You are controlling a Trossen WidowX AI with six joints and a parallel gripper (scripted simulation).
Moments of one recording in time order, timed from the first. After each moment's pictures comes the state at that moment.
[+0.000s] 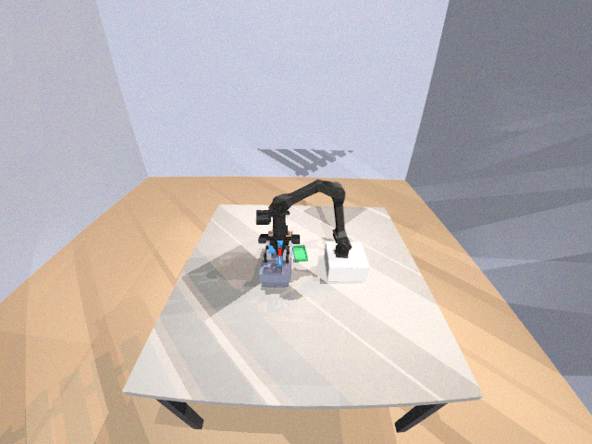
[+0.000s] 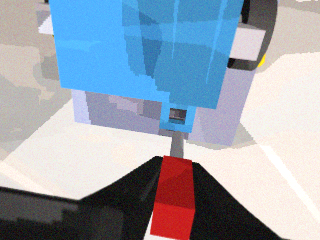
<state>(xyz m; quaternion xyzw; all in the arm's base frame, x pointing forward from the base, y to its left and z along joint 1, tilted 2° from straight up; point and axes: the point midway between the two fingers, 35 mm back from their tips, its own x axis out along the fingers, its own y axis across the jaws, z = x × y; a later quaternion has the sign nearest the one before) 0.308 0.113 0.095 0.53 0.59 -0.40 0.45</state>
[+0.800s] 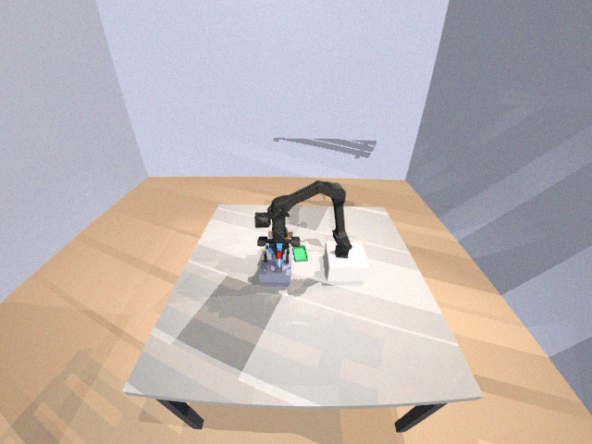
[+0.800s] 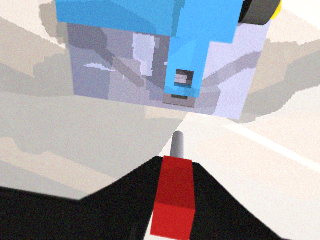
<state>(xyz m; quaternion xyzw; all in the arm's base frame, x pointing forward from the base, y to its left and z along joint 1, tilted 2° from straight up) 0.306 0.139 0.101 0.53 0.60 -0.40 0.45</state>
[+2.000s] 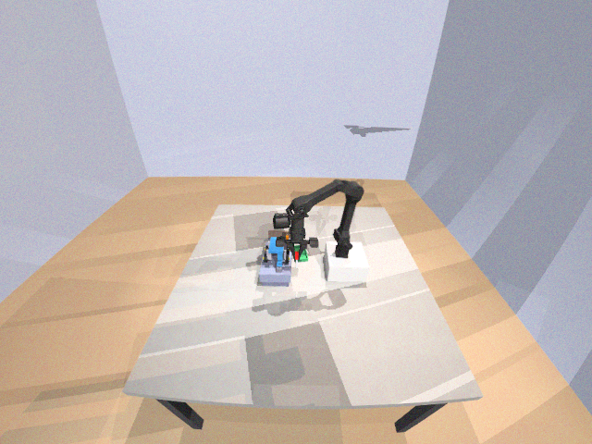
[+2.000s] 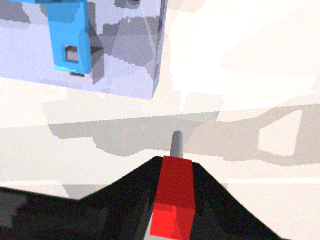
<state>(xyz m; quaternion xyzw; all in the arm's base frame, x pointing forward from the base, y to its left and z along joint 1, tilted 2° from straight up) 0.226 0.135 0.102 0.53 0.60 -0.40 0.45</state>
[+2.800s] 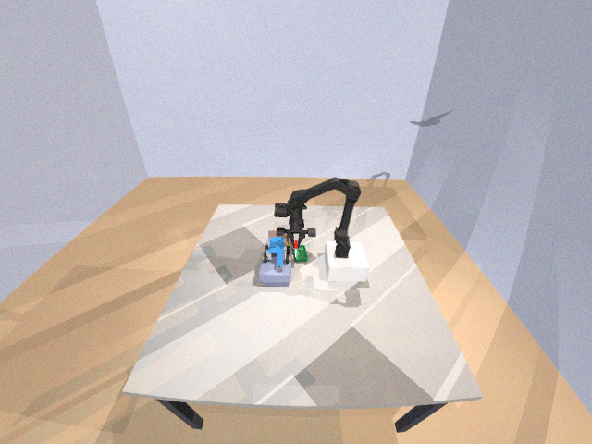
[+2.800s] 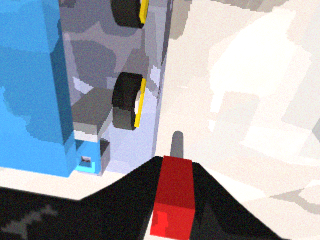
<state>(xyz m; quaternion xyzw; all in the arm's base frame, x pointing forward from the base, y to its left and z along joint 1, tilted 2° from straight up) 0.240 0.045 0.090 0.53 0.59 -0.40 0.45</state>
